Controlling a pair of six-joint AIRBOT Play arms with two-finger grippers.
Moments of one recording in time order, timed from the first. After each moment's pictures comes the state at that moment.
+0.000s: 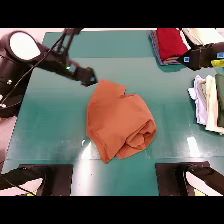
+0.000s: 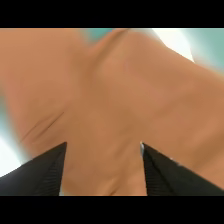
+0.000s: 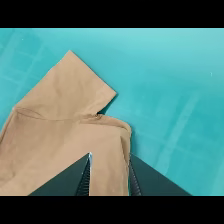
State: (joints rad) left arm -0.37 -1.28 1.52 1.20 -1.25 -1.46; right arm 0.10 -0.99 1.55 -1.22 1.34 1.49
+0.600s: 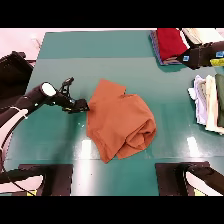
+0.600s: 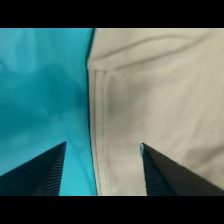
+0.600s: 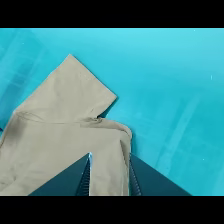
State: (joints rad) left arm -0.22 -1.38 0.95 1.00 -0.91 -1.52; right arm 0.10 -0.99 1.55 -1.22 1.32 1.49
